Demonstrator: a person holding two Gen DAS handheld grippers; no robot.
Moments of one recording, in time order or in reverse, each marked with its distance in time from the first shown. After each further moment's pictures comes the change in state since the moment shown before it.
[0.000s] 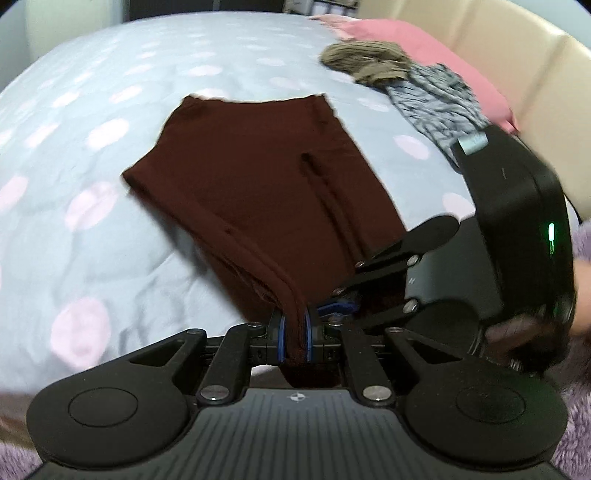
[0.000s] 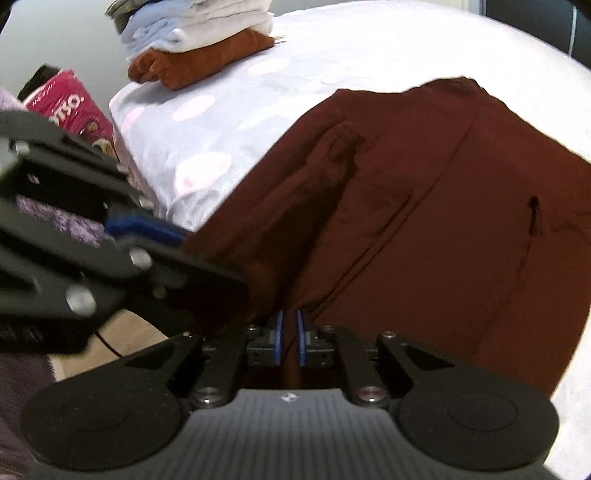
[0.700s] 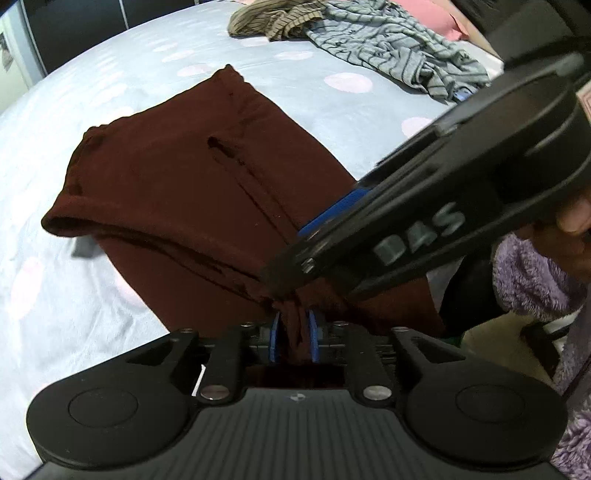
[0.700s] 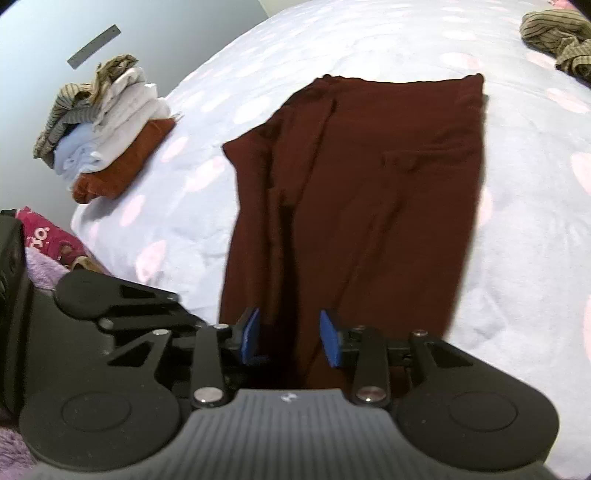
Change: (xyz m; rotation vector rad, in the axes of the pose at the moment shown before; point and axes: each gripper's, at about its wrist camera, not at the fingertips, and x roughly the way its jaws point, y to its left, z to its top) left arm 0.064 -0.061 -0.001 0.324 0.091 0.031; right arm -0.060 -0.062 -0.024 0.410 -0.127 0.017
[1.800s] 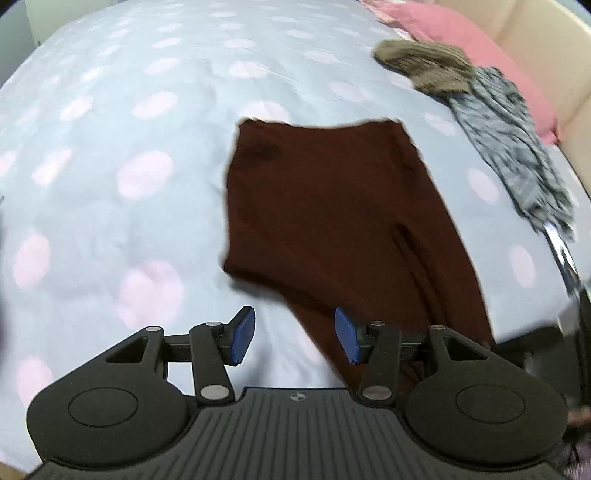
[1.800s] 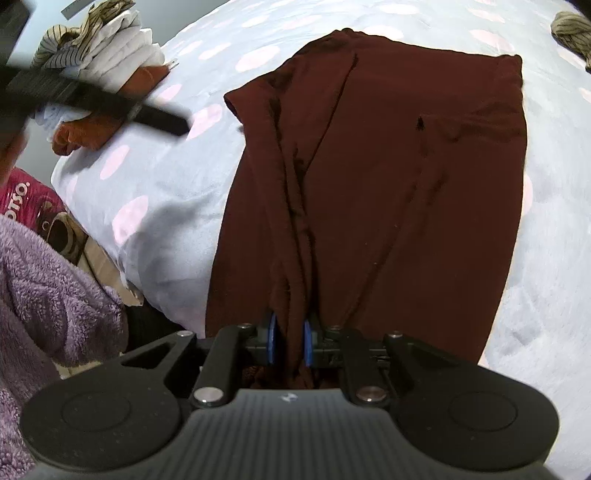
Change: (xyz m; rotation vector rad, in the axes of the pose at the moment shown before) left arm -0.031 0.189 0.058 -0.387 0.056 -0.006; right arm 0.048 0.016 0.005 -0.072 0.130 -0.076
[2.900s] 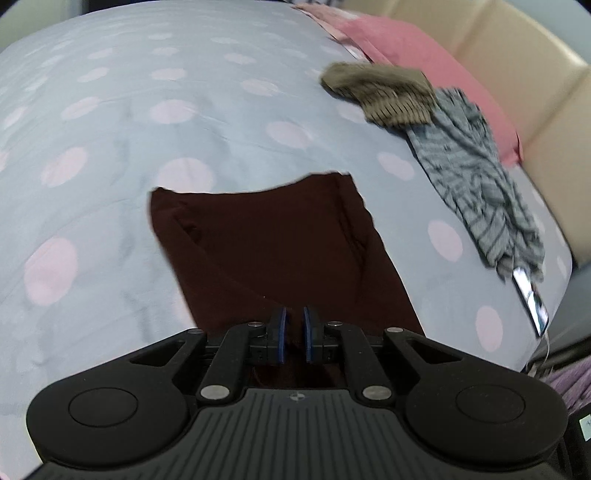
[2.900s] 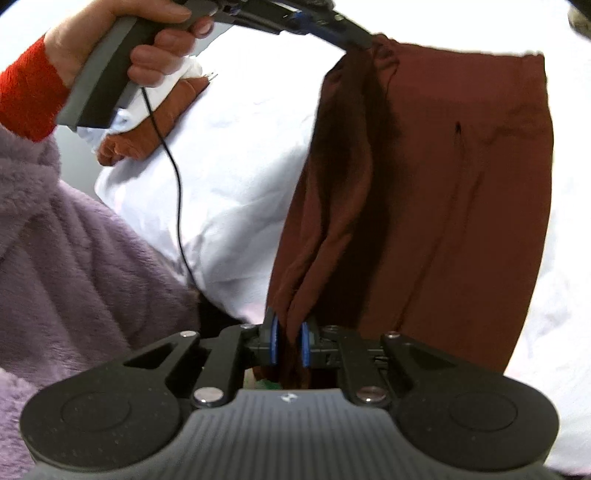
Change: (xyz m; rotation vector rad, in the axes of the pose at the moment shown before) left arm 0.057 -0.053 0.072 0.103 -0.035 -0.173; right arm -0.019 0.006 -0.003 0.054 -0.005 0.176
